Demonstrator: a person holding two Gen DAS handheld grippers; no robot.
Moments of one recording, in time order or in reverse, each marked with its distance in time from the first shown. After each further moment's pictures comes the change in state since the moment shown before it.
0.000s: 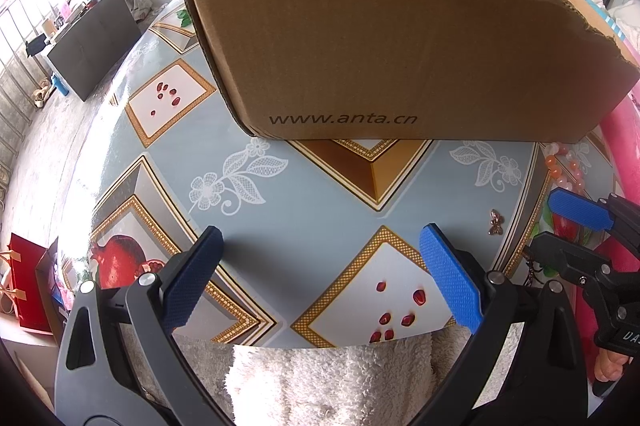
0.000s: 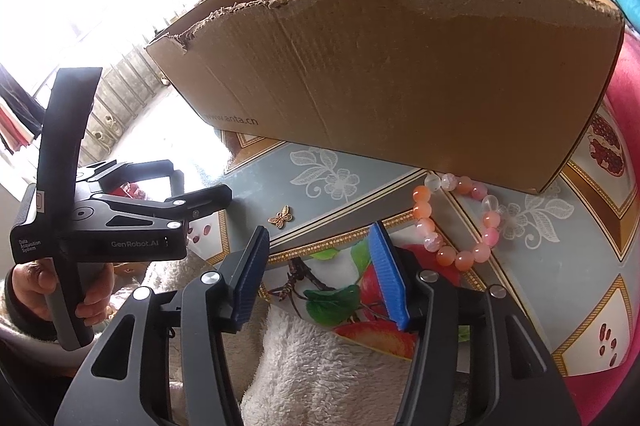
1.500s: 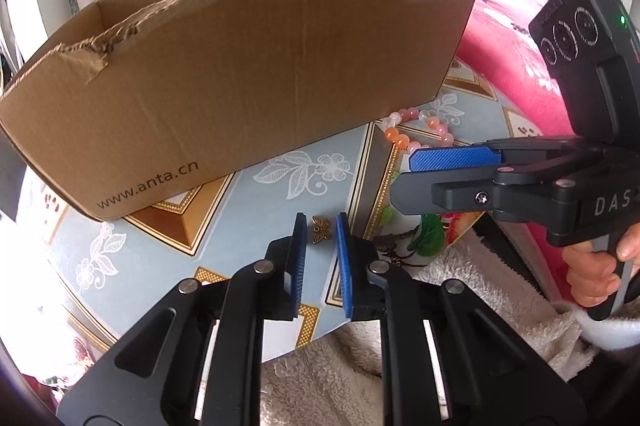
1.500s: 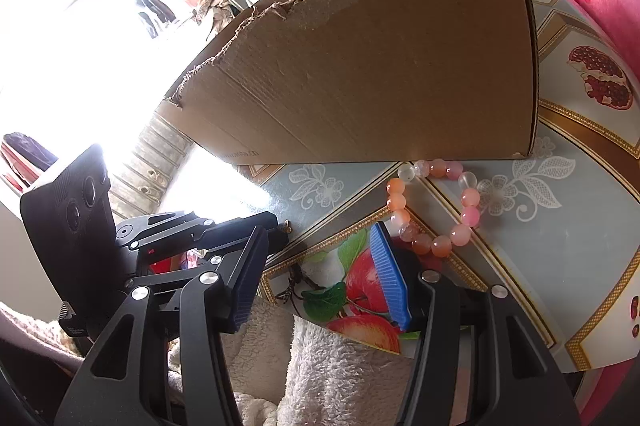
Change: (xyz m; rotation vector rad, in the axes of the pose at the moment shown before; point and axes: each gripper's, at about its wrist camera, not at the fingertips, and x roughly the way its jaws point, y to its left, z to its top) left arm -0.015 -0.078 -0.022 0.383 -0.154 -0.276; right arm -0.020 -0.079 -0.017 0.207 -0.071 0.207
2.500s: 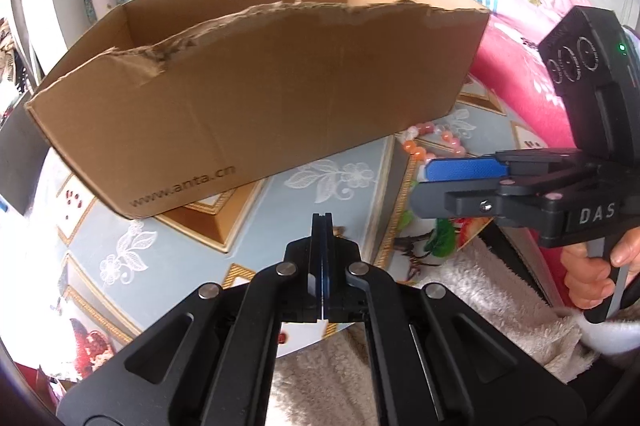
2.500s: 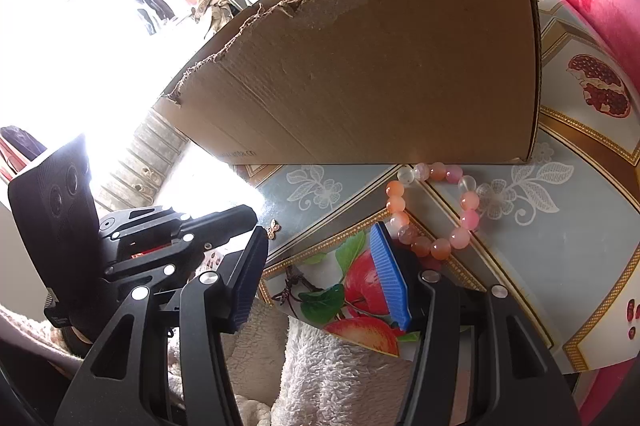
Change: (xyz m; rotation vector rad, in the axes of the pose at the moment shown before) left arm -0.013 0.015 0.001 -0.041 -0.028 0.034; right arm 0.006 0.011 0.002 -0.019 -0.003 -0.023
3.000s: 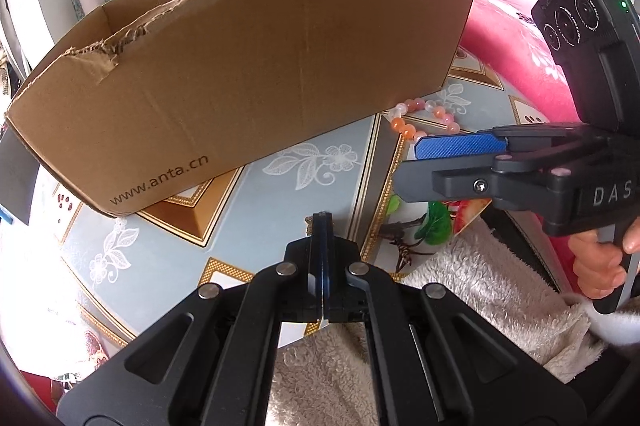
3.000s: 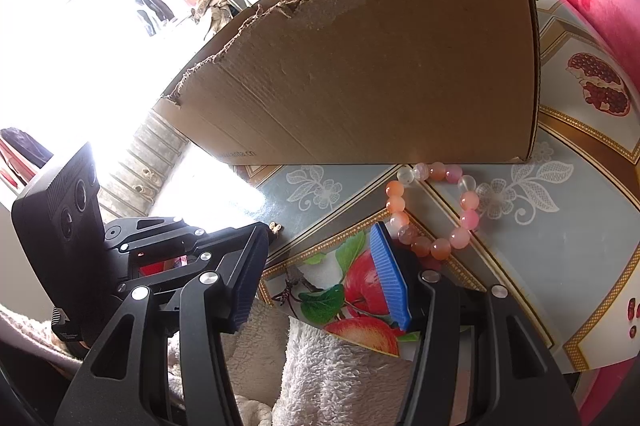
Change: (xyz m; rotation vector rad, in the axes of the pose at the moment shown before) left arm 0.013 -0.019 0.000 0.053 0.049 0.002; right arm 0.000 0.001 0.000 0.001 0.000 0.002
